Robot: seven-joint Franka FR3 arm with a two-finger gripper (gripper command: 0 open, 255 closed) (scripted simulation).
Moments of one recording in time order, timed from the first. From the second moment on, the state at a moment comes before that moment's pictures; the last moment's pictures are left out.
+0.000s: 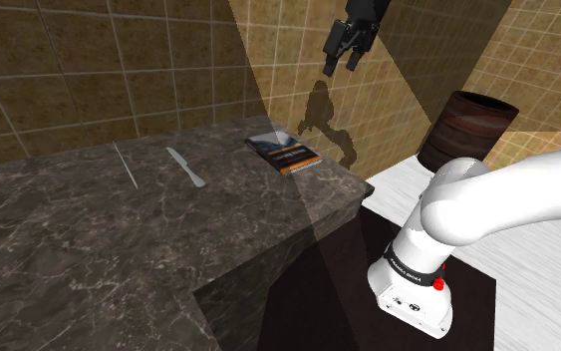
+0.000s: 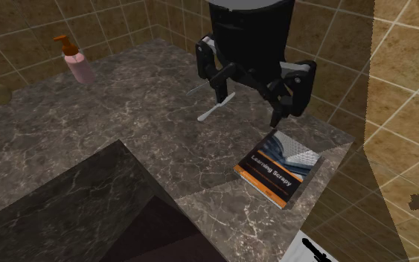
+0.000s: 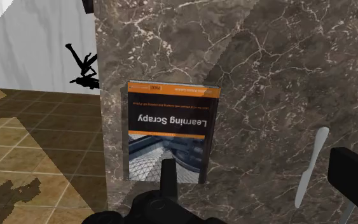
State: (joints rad) arm -0.01 -0.82 0.02 -2.28 -0.04 1.65 0.09
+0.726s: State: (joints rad) arm 0.00 -0.56 0.11 -2.25 0.00 1.83 0.21
